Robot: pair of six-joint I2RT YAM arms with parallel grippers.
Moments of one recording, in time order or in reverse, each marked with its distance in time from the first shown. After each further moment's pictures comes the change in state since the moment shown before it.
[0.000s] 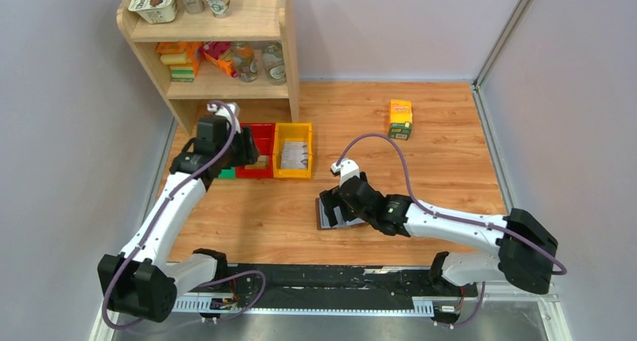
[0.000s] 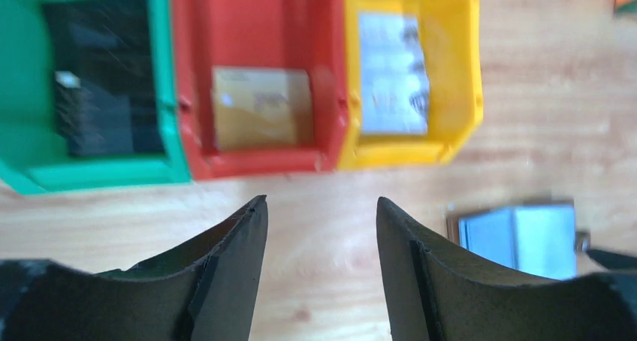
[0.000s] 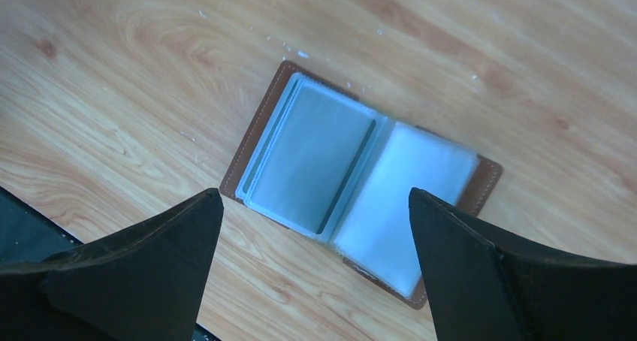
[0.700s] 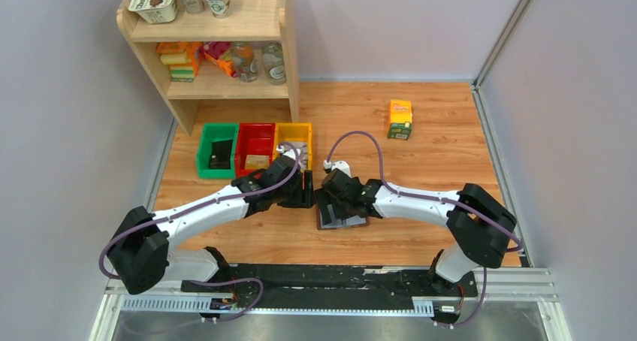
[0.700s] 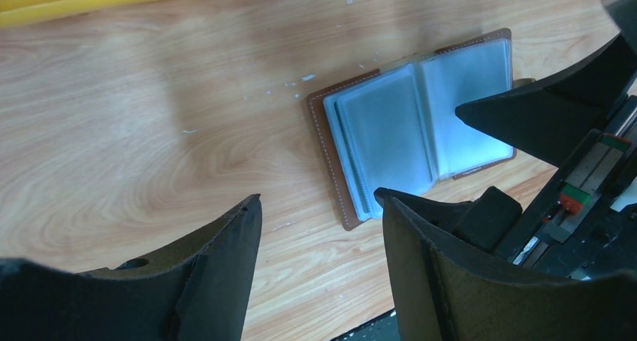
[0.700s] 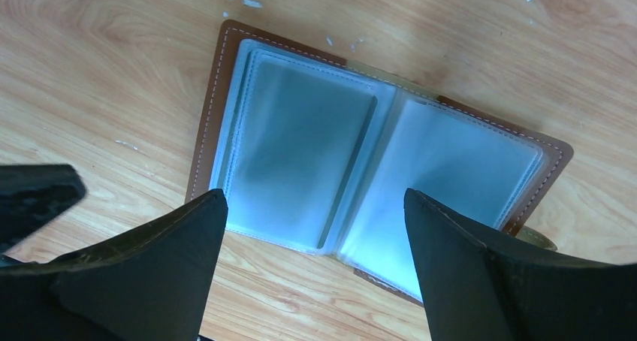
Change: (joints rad) left arm -0.651 0.121 -0.254 0.194 -0.126 -0.406; right arm -0.069 0.340 0.189 -0.186 -0.114 0.158
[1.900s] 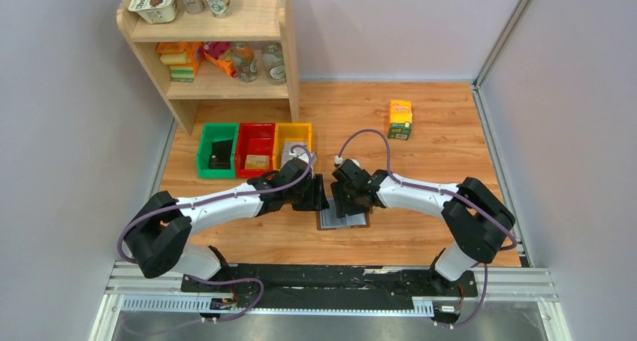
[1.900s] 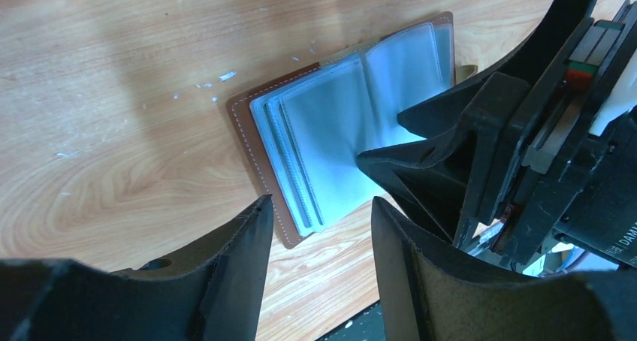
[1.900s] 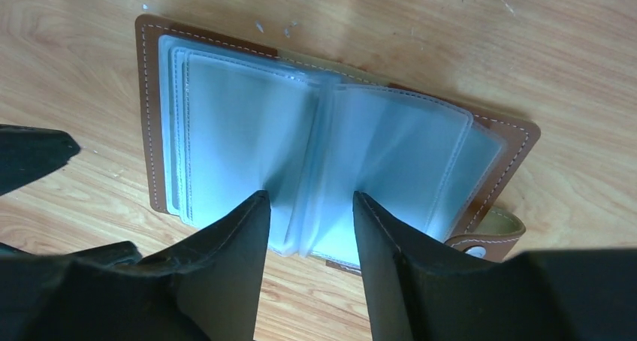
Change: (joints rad) left arm -0.058 0.153 0.000 0.161 0.101 -0.097; right arm -0.126 0.036 -0.001 -0.059 -0.158 0.015
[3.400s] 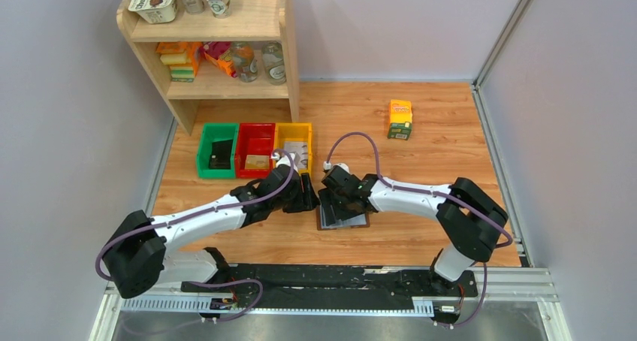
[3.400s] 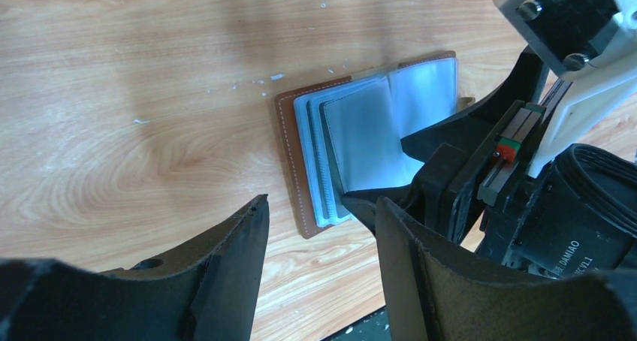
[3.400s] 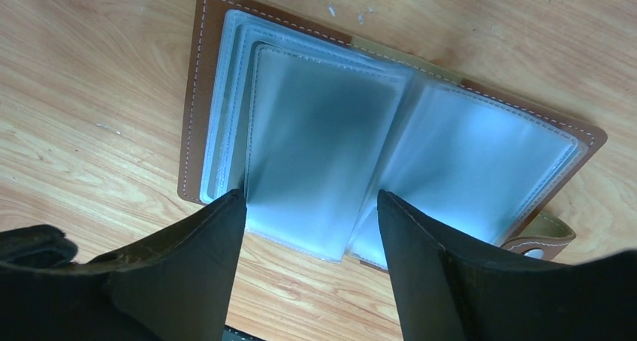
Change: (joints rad) left arm -0.001 -0.187 -0.109 0.003 -0.137 -0.082; right arm 0.081 0.037 0.048 -0.019 0.043 -0.015
